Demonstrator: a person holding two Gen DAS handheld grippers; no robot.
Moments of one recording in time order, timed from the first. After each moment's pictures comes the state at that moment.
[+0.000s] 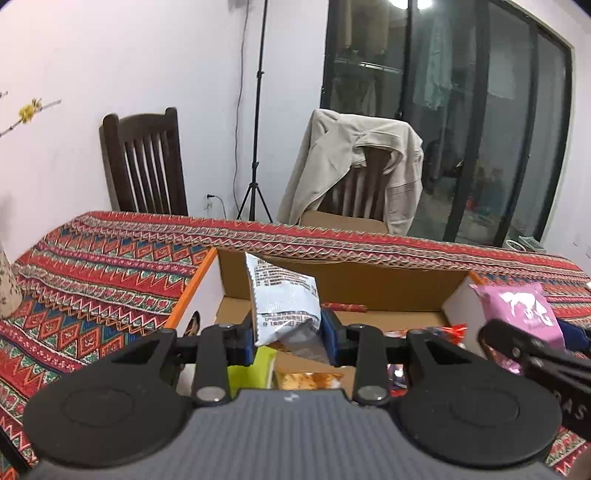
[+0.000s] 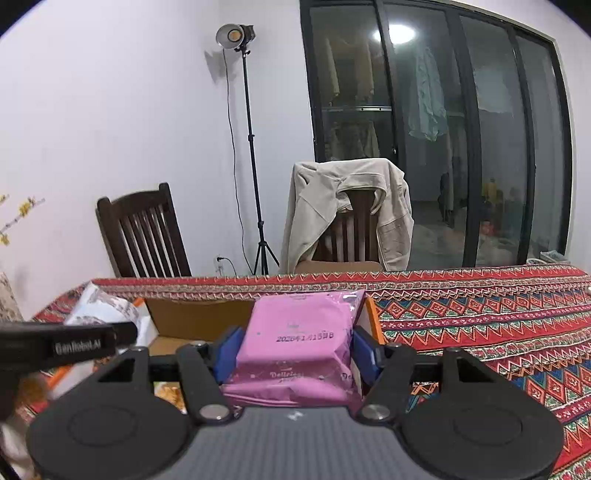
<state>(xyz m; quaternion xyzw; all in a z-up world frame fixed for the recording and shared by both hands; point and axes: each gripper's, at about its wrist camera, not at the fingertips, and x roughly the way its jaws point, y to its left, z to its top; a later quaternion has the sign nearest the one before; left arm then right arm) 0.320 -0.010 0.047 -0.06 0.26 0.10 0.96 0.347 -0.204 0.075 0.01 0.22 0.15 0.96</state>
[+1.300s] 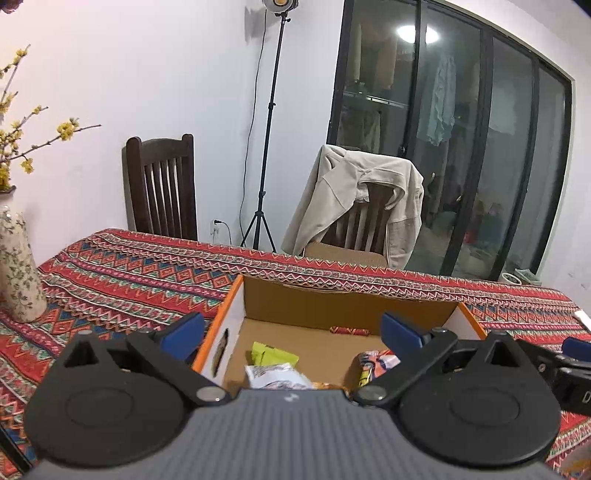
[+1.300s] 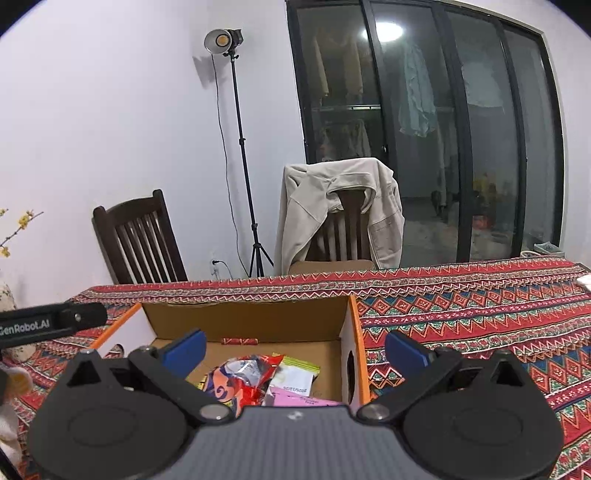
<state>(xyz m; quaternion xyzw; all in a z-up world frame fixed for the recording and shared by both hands) 0.261 0.002 0.084 -0.07 0.21 0.10 0.97 0.312 -0.231 0.097 0.03 0.22 0.14 0.96</state>
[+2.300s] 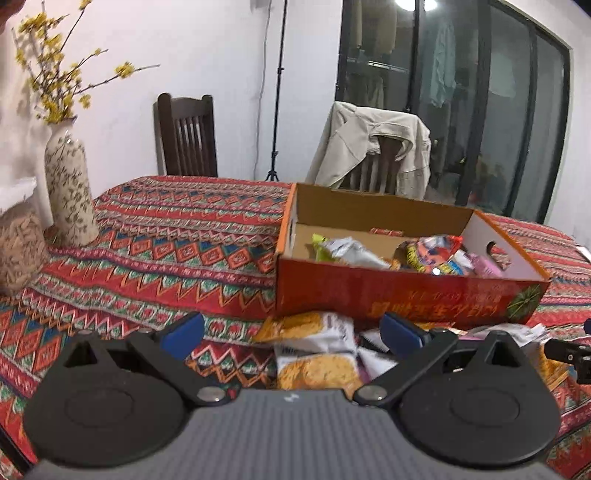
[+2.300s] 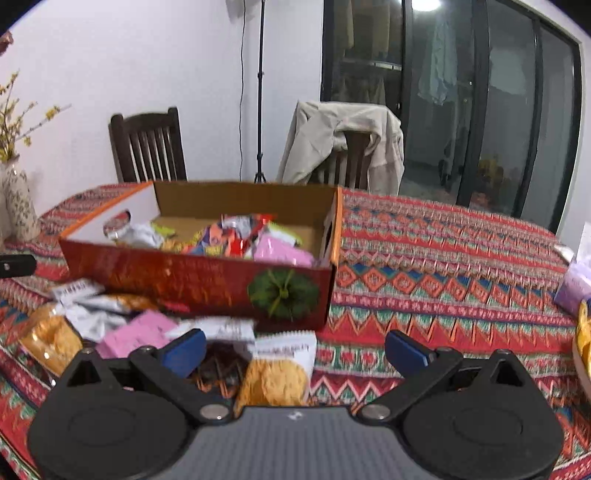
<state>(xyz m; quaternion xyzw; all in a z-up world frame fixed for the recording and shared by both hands) 0.155 0.040 0.012 -0.06 0.26 0.11 0.96 0.232 -0.253 0.031 -0.06 0.32 0.14 0.94</state>
